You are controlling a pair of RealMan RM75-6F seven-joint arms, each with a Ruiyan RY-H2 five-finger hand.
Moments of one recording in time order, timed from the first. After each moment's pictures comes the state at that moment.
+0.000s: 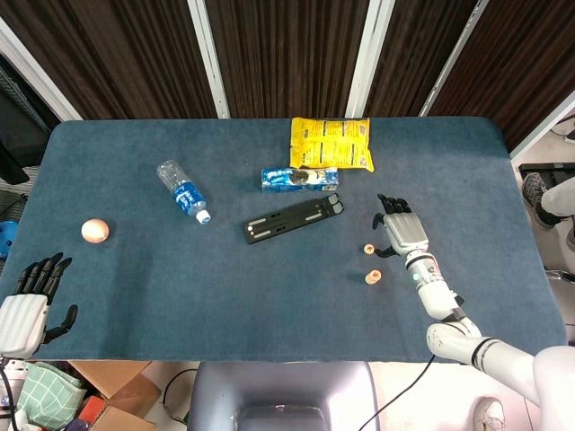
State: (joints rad) left arm -0.14 -1.13 -0.04 -1.58 1.49 1.43 -0.04; right arm 0.73 -1.60 0.20 -1.03 -1.04 0.78 -0.20
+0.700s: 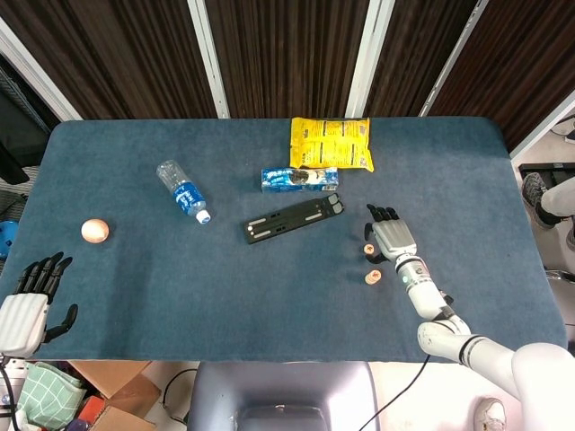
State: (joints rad) left arm -0.15 -1.13 -0.04 -1.58 1.49 1.42 -0.03; right arm 0.76 -1.67 0.19 -0.94 -1.06 0.70 -0.17
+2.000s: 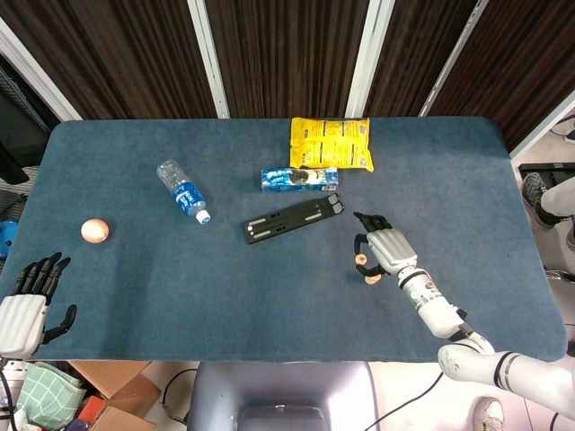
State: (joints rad) left arm -0.14 -1.13 -0.04 -1.58 1.49 1.44 -0.03; right arm 0.67 -1.40 0.16 -1.41 -1.18 0.81 -0.09
